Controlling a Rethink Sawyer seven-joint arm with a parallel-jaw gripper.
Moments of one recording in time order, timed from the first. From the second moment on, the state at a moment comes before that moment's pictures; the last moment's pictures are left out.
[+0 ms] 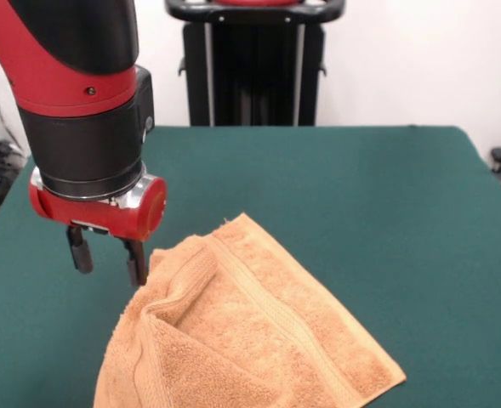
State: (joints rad) arm -0.49 -0.39 0.31 1.00 -0.36 1.02 1.89
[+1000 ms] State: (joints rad) arm -0.53 -0.37 0.31 1.00 -0.37 1.00 1.89
